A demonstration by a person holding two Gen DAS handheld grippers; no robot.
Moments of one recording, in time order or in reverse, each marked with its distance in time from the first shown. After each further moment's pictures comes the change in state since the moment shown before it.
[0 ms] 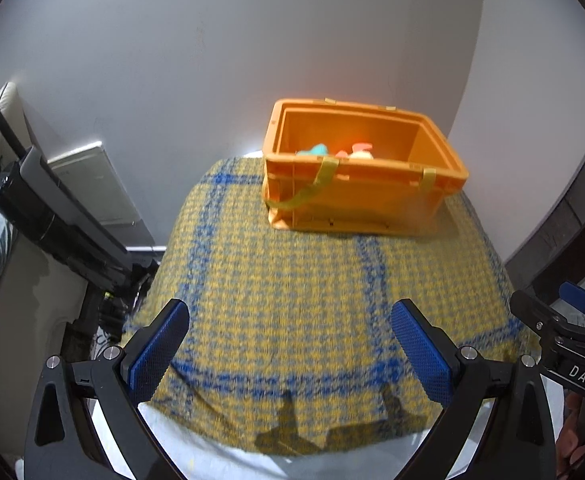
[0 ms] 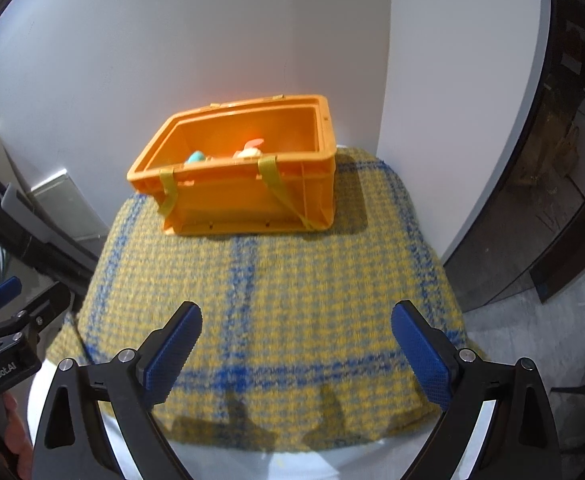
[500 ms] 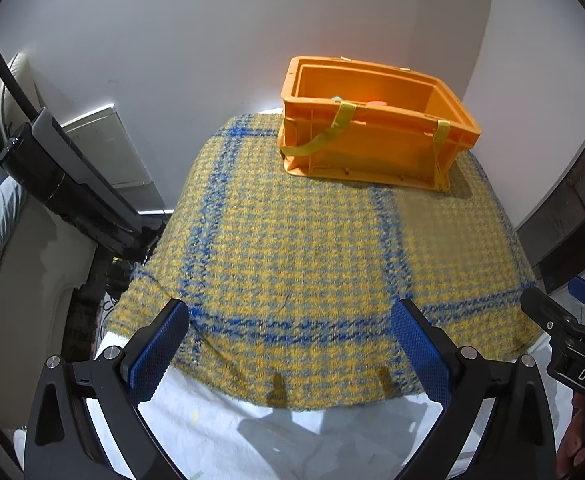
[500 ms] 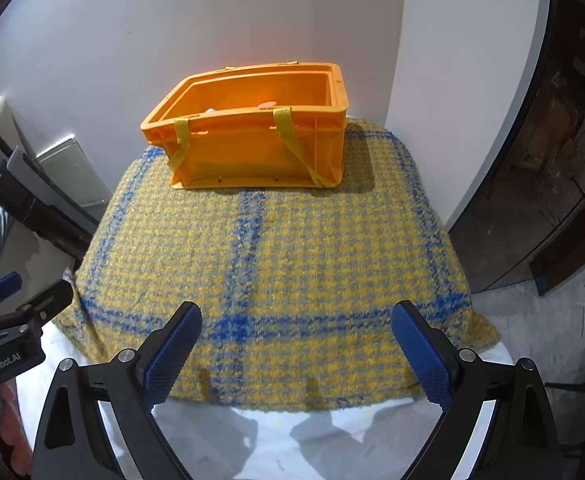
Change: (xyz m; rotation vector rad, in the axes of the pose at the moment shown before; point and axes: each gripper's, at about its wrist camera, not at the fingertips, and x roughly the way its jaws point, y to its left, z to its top) left arm 0.002 0.008 -0.042 -0.012 0.097 0.030; right arm -0.002 0.008 -0.040 -0.036 0.064 0.004
